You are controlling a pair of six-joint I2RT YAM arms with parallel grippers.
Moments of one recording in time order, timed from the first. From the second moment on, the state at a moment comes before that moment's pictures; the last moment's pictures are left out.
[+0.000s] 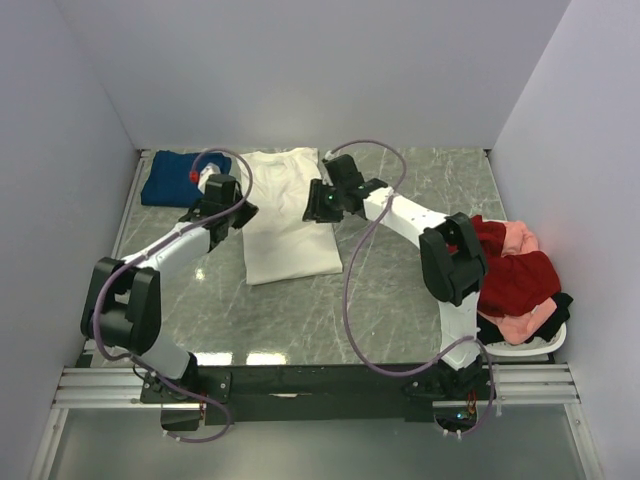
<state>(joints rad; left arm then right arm) -0.27 1.55 0.98 -0.03 -0.10 -0.94 0.54 2.01 1.57 -0.37 -0.20 0.56</state>
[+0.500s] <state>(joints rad) -0.28 1.86 1.11 -0.03 -0.02 -0.91 0.53 2.29 1.87 -0.45 -0.20 0.52</state>
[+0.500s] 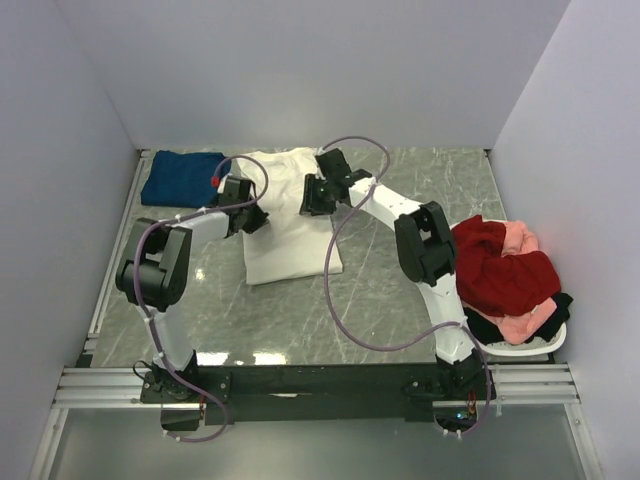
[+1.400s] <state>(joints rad) -0.22 1.75 1.16 -0.04 0.05 -0.86 0.41 2.09 1.61 -0.44 -0.18 0.55</state>
